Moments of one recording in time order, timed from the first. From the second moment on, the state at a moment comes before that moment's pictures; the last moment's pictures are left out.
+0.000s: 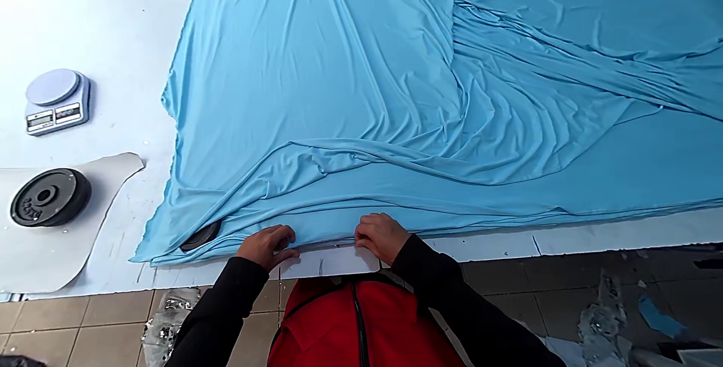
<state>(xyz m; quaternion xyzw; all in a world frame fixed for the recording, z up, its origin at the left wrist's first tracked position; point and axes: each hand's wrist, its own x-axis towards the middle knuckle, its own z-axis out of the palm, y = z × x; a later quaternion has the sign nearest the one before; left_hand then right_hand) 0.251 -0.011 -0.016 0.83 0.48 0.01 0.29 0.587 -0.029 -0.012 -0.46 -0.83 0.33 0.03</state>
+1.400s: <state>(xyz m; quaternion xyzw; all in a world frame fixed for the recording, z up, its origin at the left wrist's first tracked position) 0.306 0.026 -0.003 0.82 0.54 0.10 0.12 0.606 -0.022 0.001 -0.48 -0.82 0.08 0.30</state>
